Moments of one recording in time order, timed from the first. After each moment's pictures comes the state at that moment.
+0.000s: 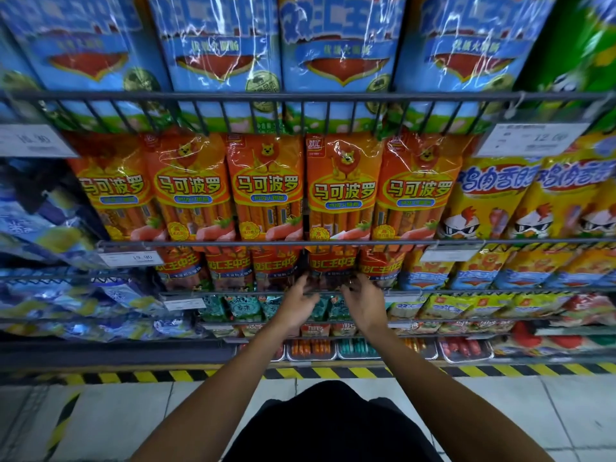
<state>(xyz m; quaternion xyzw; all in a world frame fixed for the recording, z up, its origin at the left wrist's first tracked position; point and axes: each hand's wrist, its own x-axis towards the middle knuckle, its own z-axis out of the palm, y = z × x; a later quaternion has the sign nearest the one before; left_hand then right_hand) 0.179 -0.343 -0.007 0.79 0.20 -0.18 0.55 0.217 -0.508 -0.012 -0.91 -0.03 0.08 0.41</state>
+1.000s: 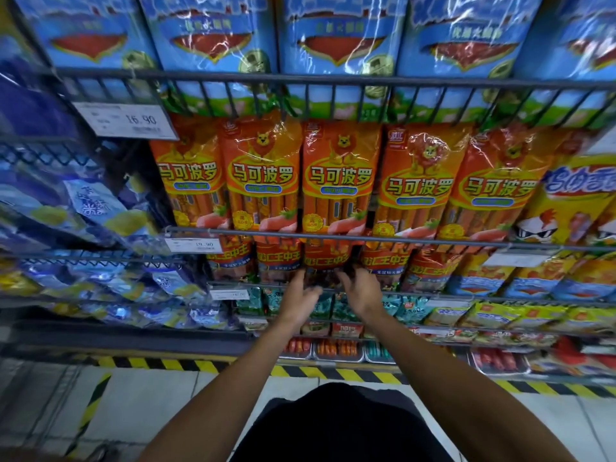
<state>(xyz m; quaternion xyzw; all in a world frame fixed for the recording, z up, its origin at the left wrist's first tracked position) 0.146 -0.261 0.001 0.77 0.29 -0.10 0.56 0.217 -0.398 -0.020 -0.91 -0.08 0.13 0.38</state>
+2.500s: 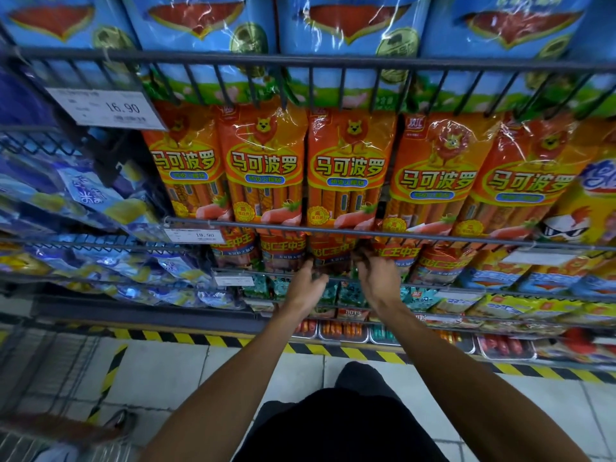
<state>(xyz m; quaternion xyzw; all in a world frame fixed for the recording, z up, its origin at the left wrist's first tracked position) 0.159 -0.259 -0.012 0.80 0.28 -0.12 0.52 0.220 -0.413 -0.004 -0.94 -0.11 0.05 0.31</state>
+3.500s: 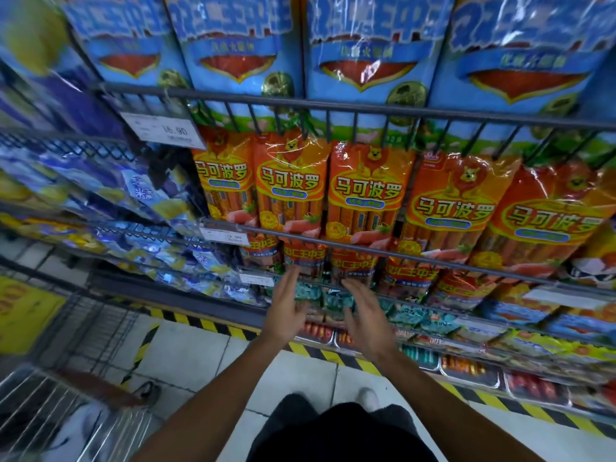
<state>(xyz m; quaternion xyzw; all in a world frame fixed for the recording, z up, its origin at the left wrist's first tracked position) 0.089 -0.221 -0.009 0.90 0.23 -0.01 0.37 0.166 -0.414 -0.017 -0.87 -0.30 0.13 0.37</state>
